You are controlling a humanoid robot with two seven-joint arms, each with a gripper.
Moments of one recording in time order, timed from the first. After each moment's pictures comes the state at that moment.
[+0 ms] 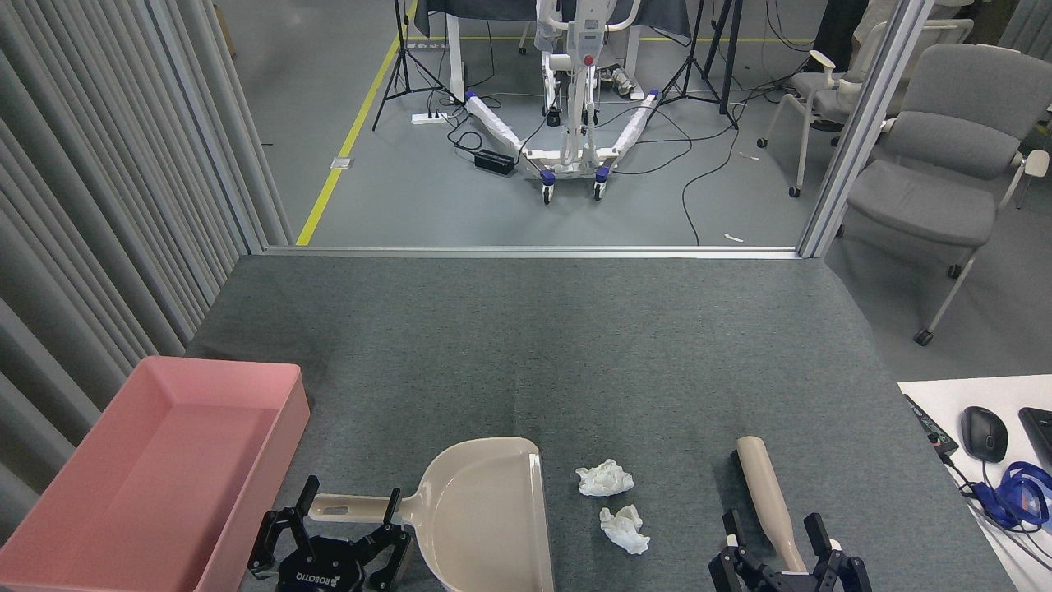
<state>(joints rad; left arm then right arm) 0.21 -0.04 -0.04 -1.73 -1.61 -0.11 0.13 0.33 0.11 -0.14 -1.79 1.41 -0.22 -0.14</state>
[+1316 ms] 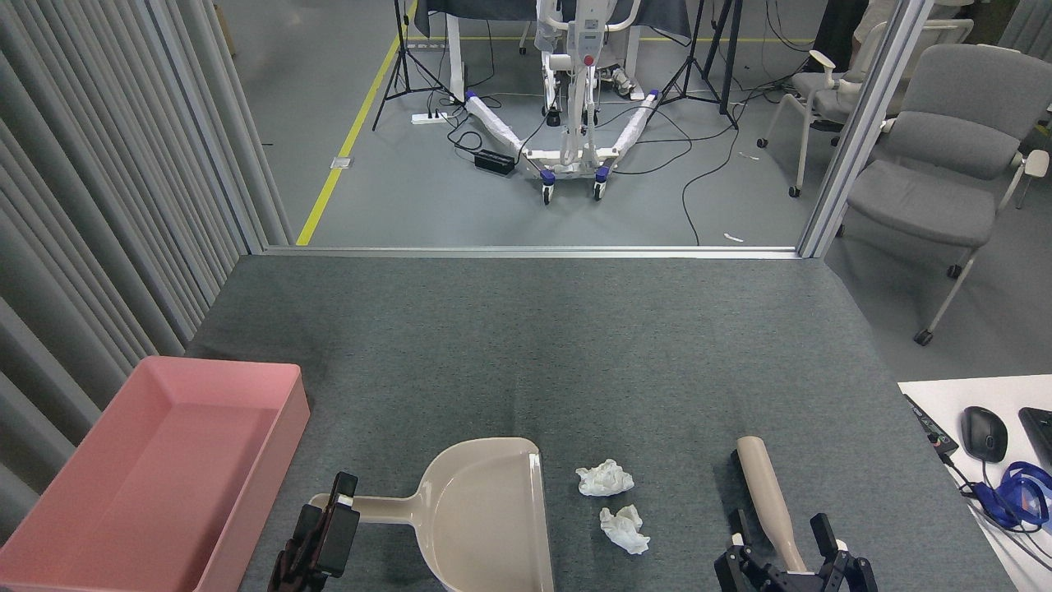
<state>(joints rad) 0.24 -0.03 -0.03 -1.73 -0.59 -0.10 0.05 0.32 0.11 -0.15 -1.79 1.41 -0.21 -0.14</state>
